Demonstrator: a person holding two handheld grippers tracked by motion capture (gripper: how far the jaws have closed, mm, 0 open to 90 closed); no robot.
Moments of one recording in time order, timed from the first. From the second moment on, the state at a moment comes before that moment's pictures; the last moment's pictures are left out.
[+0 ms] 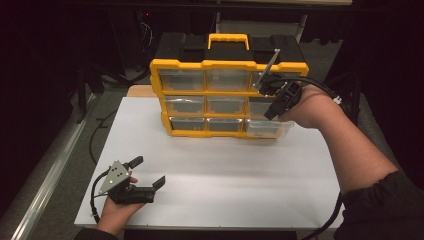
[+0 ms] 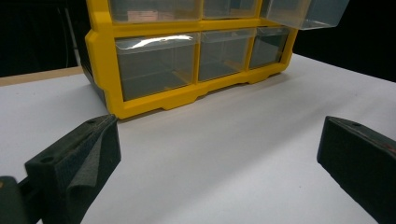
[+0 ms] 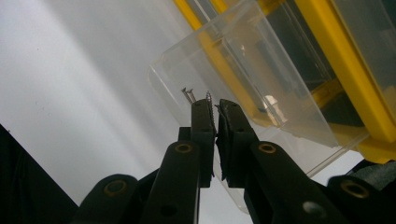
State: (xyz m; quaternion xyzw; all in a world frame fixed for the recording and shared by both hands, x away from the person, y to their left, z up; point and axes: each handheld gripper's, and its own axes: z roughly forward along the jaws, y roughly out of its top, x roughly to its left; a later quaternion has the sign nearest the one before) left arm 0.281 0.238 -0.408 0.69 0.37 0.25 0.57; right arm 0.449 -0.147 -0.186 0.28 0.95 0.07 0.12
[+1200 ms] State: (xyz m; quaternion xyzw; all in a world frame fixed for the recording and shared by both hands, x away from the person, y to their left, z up) left arm 0.280 0.239 -0.408 0.69 0.37 0.25 0.57; right arm 0.468 -0.144 -0.201 0.30 0.94 0.07 0.13
